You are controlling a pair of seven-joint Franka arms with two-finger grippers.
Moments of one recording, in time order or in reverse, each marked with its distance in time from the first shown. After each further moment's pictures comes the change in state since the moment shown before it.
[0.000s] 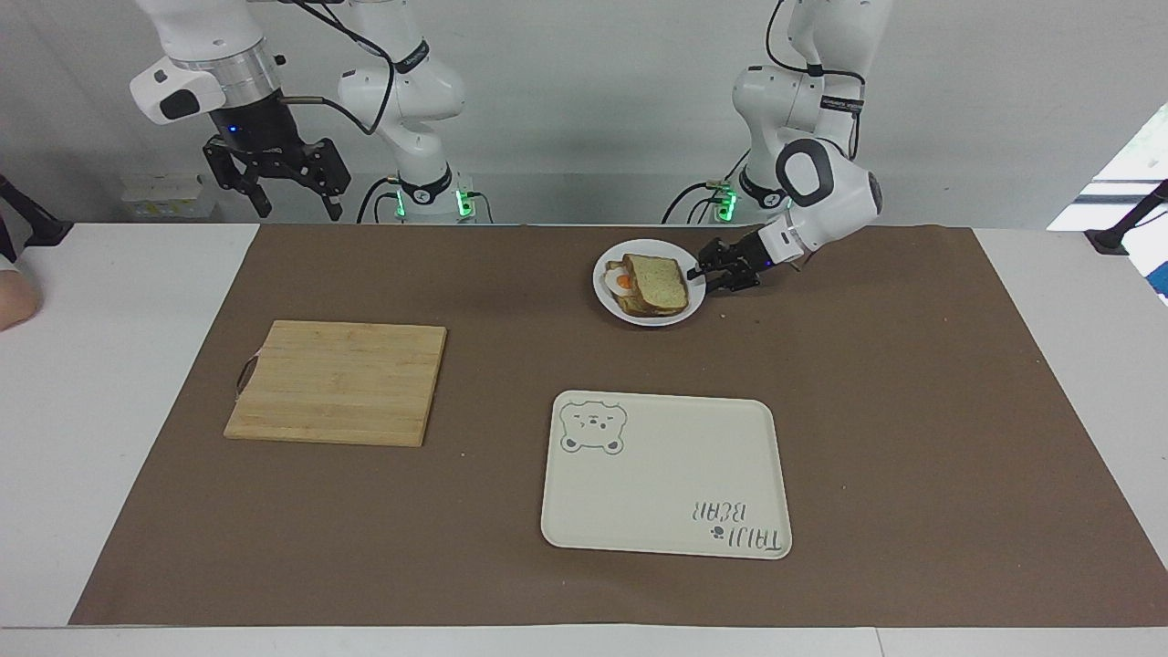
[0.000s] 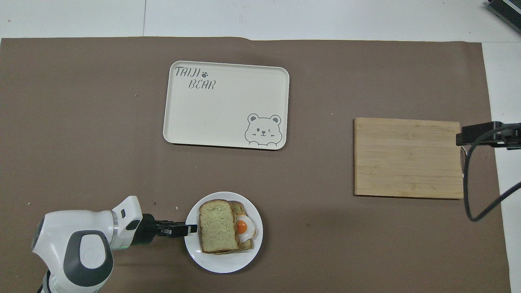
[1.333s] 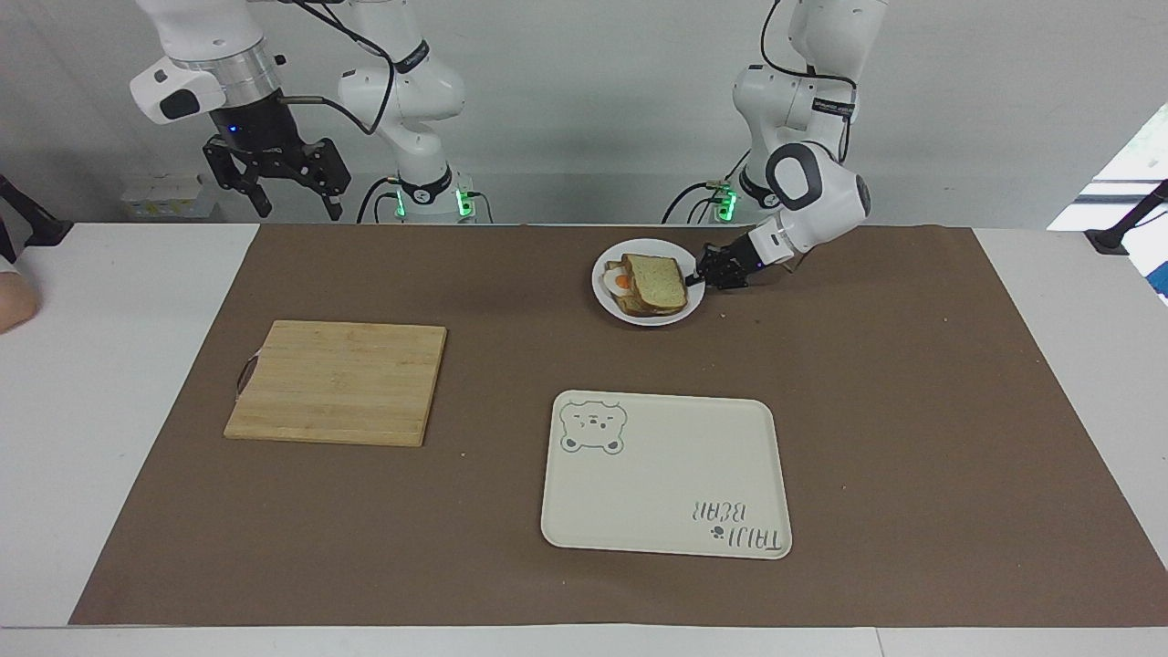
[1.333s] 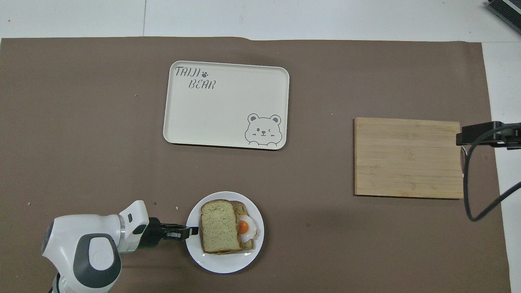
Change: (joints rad) left arm -0.025 0.015 0.014 -0.016 -0.029 0.012 0.054; right arm 0.000 0.000 0.000 0.000 0.000 0.000 0.000
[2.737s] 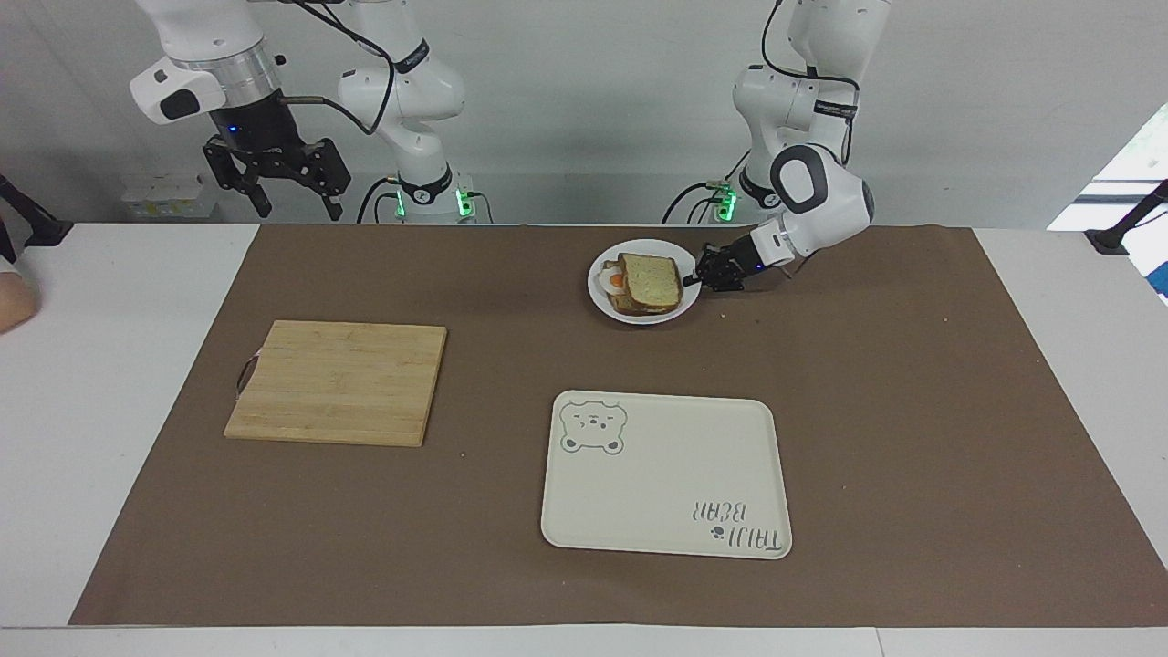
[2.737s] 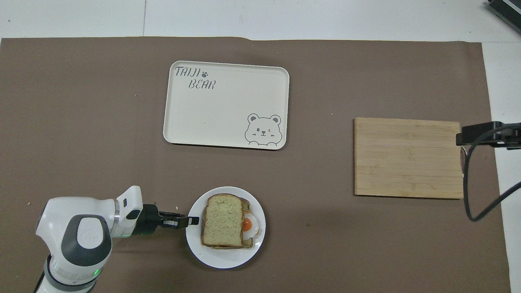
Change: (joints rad) left arm 0.179 0.163 0.015 0.270 -0.004 -0.317 0.044; right arm 0.000 0.000 0.000 0.000 0.000 0.000 0.000
